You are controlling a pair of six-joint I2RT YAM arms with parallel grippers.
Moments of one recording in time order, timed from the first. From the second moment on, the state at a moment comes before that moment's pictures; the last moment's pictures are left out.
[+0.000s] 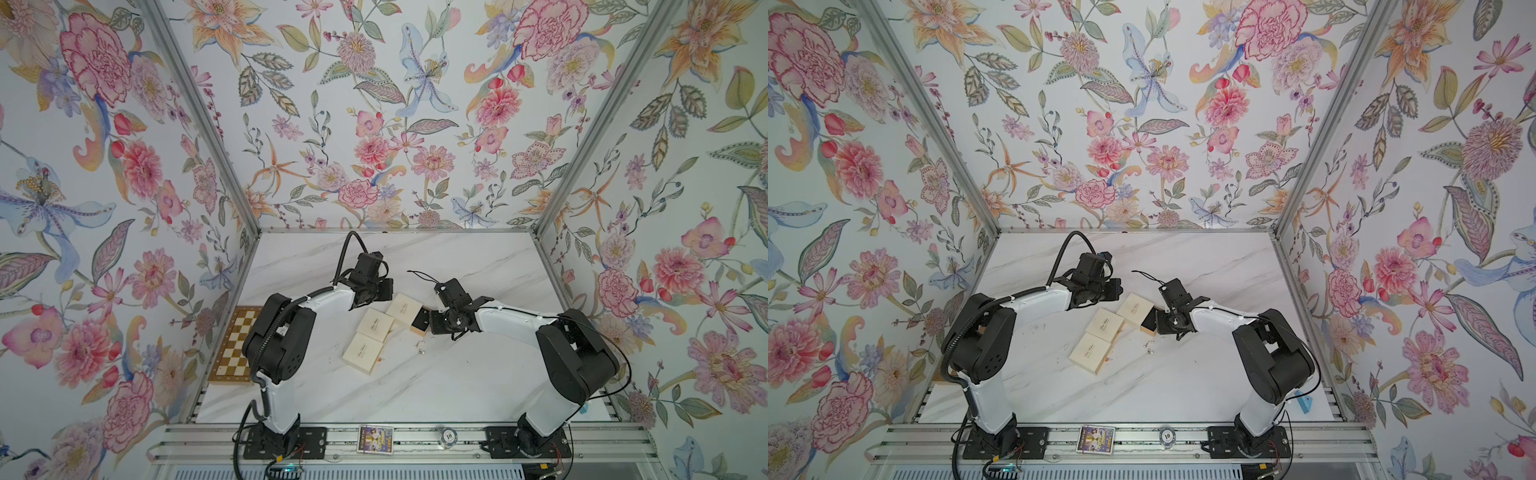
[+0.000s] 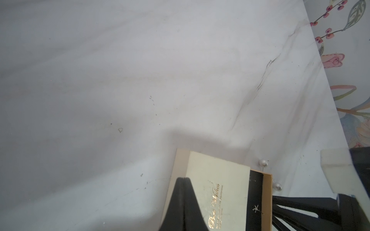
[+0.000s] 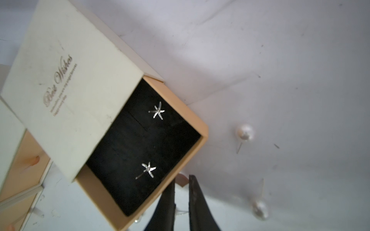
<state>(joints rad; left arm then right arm) -0.52 1.89 1.21 -0.15 0.19 -0.44 0.58 1.70 0.94 -0.35 -0.07 0.42</state>
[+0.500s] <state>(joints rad) -0.52 1.95 1.21 -0.17 0.18 -0.43 0.58 1.72 0.96 -0.35 -0.08 0.42</state>
